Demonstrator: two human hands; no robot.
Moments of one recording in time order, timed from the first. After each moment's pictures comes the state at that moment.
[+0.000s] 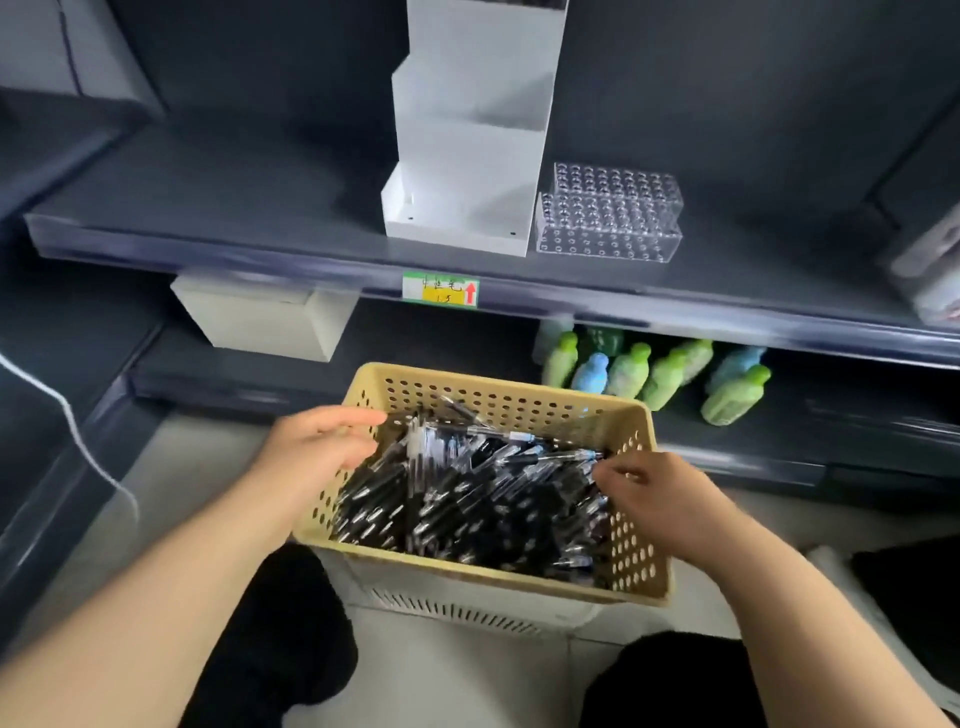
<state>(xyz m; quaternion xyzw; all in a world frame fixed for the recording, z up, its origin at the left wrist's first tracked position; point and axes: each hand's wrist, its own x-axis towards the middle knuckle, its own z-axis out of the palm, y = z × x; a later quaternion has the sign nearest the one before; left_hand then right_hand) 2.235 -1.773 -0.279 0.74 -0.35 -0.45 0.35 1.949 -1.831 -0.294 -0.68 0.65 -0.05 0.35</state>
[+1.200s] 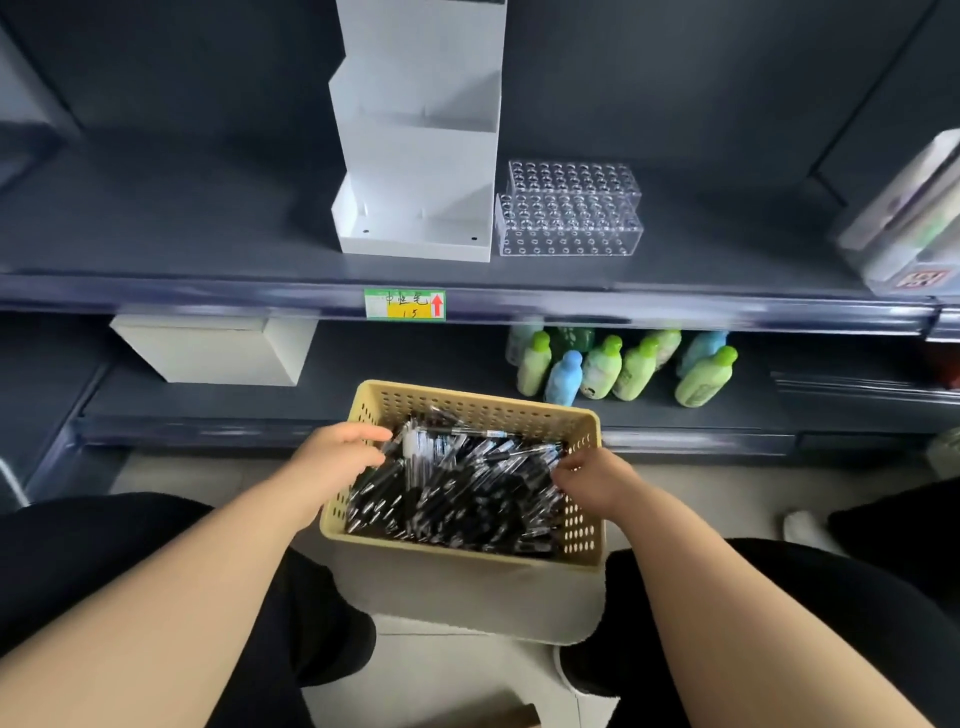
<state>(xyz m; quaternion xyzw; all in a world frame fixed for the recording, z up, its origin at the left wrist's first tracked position) 2.248 -1.836 -0.331 0.74 -0.41 -0.49 0.22 1.976 -1.879 -0.365 -0.60 0.70 0.03 0.39</state>
